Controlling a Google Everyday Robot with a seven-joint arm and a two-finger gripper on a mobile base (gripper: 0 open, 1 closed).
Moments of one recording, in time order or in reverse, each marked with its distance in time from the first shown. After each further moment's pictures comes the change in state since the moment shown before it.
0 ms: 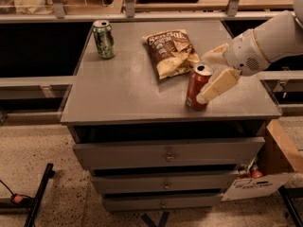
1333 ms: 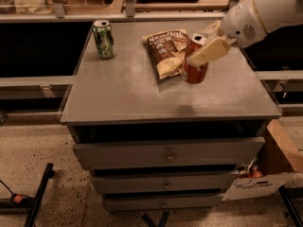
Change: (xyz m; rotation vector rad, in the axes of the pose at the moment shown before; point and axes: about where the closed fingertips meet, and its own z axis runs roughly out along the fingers) arm -0.056 -0.033 -0.020 -0.009 -0.080 0.037
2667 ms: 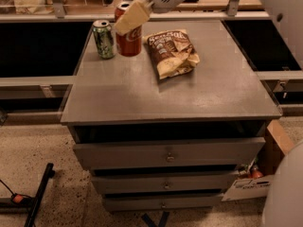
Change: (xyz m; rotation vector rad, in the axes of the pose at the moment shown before) arm -0.163 0.000 0.096 -0.010 -0.034 0.004
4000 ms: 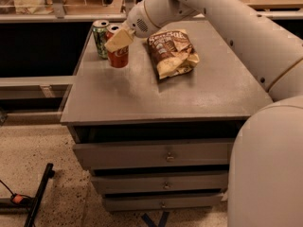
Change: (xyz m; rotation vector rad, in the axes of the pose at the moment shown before) arm 0.029 -0.053 0.101 0.030 -0.045 0.003
